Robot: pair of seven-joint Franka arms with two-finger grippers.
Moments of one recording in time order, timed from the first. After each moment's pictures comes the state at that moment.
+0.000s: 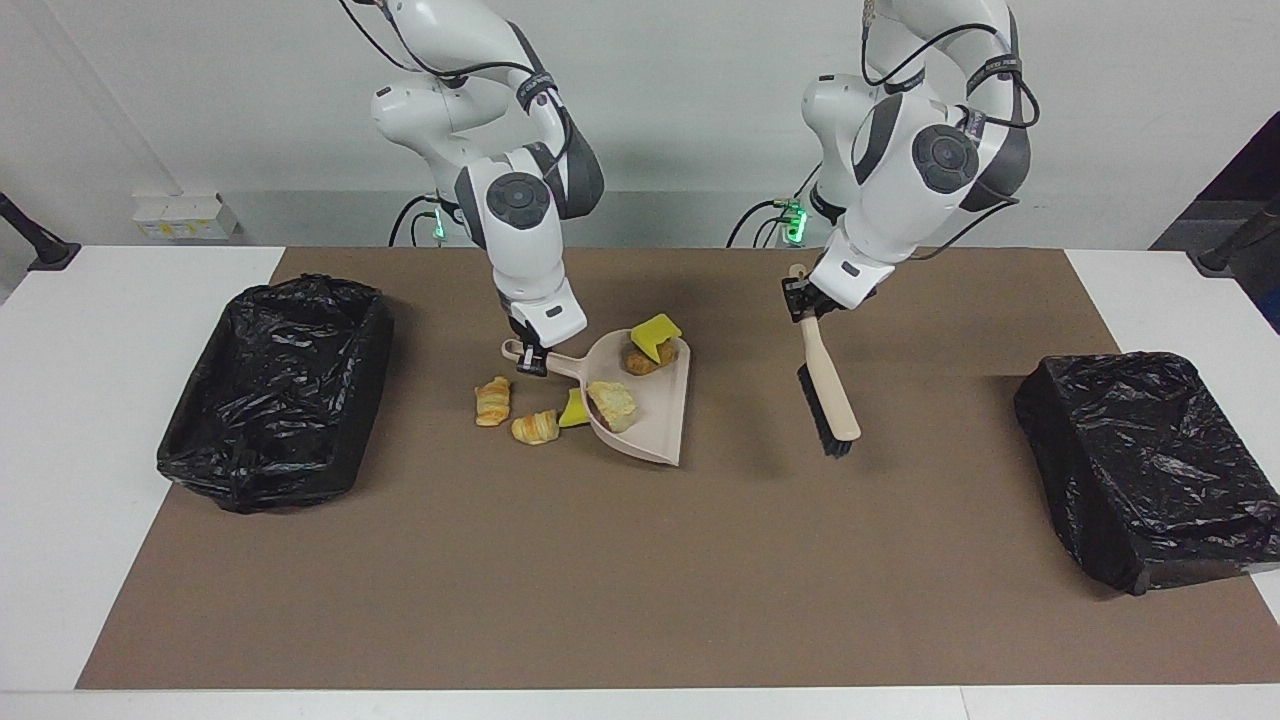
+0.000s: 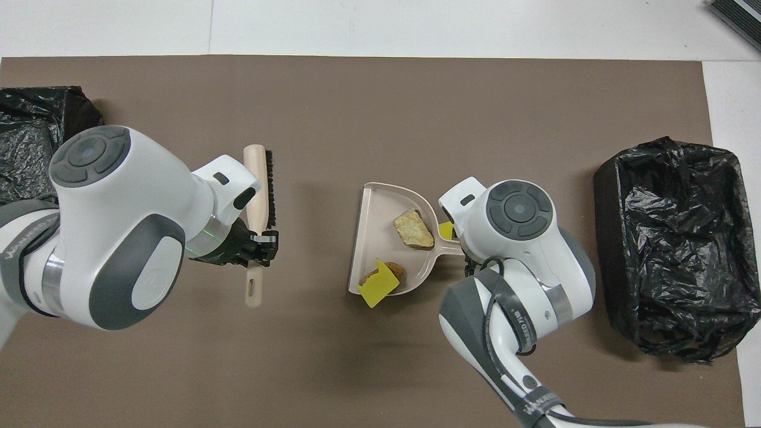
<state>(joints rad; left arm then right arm) -0.33 0.02 -0.02 -1.91 -0.20 1.76 -0.38 0.41 0.12 -0.05 -2.00 0.02 2.07 -1.04</state>
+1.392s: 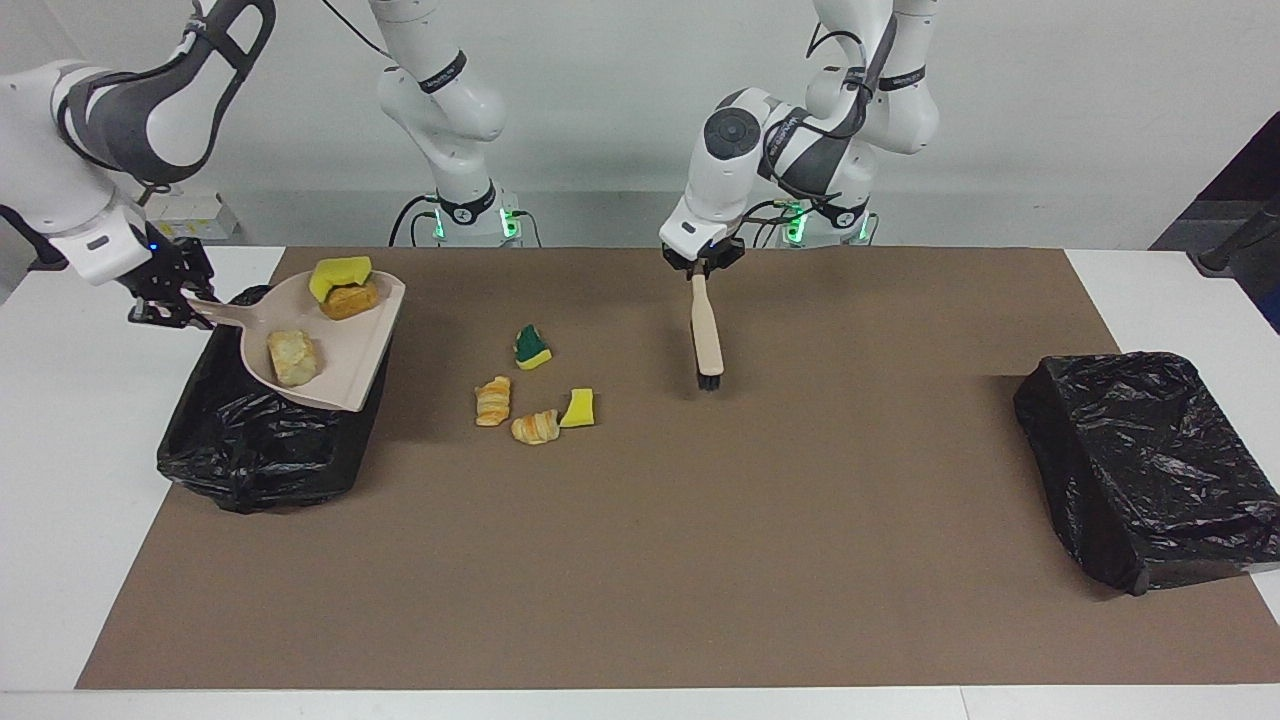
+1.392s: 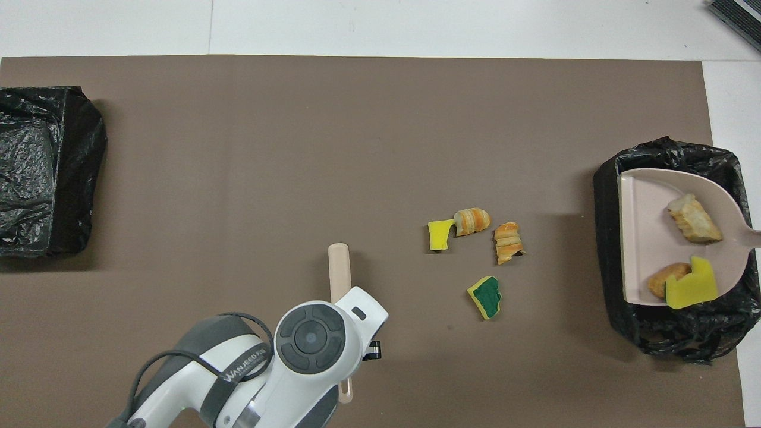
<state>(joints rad) -0.78 -0.09 -0.07 -2.28 -0.20 2.06 -0.73 -0.42 0.10 -0.07 -1.73 -0.05 1.75 -1.95</state>
